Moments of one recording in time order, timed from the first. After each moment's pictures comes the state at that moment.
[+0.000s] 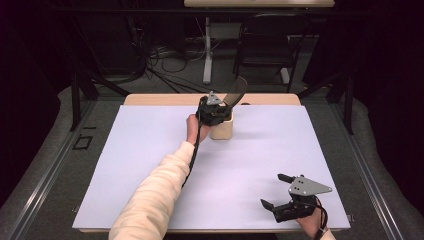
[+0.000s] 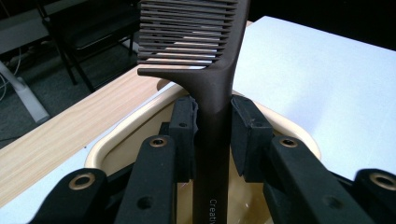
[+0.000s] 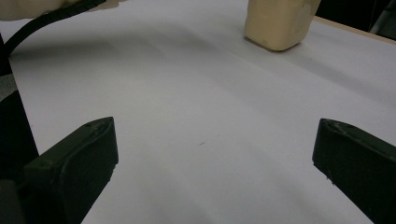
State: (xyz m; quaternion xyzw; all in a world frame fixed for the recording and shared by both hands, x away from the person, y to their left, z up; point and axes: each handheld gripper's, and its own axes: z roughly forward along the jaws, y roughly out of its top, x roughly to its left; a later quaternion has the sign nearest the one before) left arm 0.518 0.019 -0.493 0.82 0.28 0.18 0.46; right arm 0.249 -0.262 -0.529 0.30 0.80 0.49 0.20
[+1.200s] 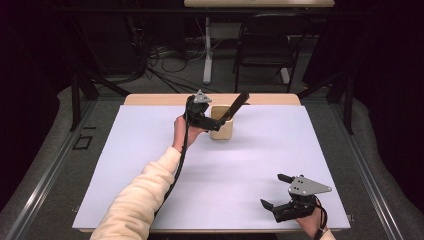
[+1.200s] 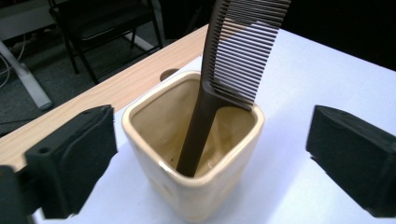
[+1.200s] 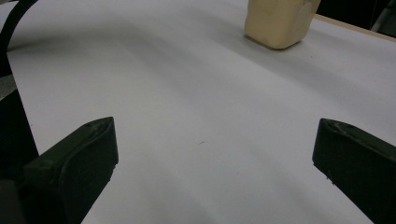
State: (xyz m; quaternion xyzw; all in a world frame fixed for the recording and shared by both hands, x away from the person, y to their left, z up) left arm 0.480 0.054 -0.456 0.82 0.31 0.17 0.46; right arm 0.249 -0.262 -0.529 0.30 0.80 0.49 0.19
